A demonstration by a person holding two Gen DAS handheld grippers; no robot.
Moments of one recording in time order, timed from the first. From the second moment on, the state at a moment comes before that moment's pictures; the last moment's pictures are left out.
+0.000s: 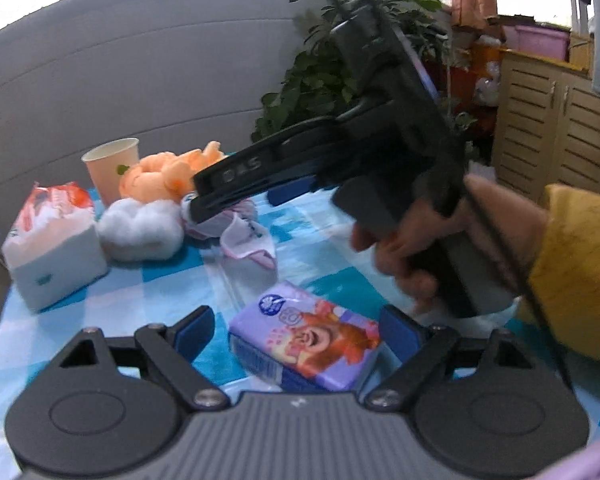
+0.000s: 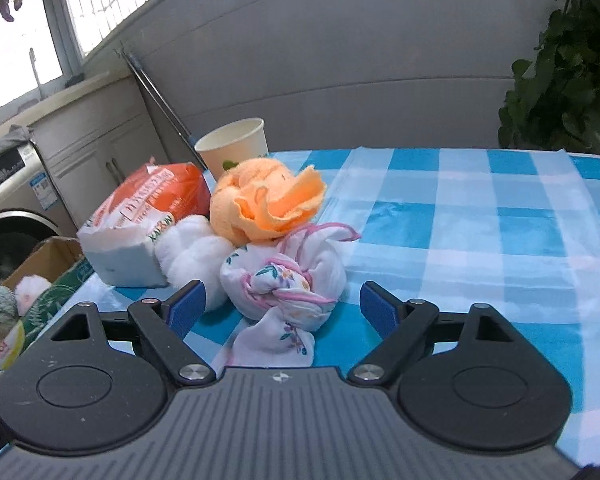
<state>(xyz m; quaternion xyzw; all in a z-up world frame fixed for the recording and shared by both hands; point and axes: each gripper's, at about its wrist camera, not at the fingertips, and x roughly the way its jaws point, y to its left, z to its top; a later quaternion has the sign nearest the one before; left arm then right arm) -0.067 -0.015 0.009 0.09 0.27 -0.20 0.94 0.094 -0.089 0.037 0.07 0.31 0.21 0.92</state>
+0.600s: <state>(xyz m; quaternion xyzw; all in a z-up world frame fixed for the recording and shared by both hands) -0.057 -0.013 -0.003 0.07 0.28 -0.25 0.92 0.116 -0.073 0.022 0.07 0.31 0.19 0.93</state>
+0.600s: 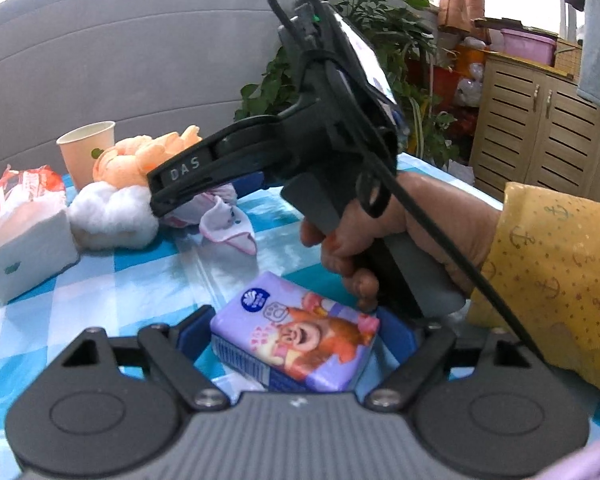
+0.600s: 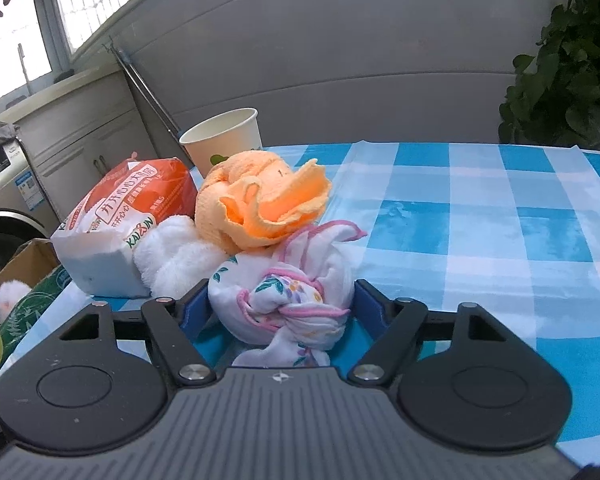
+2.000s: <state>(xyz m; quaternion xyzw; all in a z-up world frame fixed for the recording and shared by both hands) -0.074 0.106 0.033 0.02 0.26 -0.01 0.97 0.001 -0.056 0.034 0.09 0.29 0.14 0.94</state>
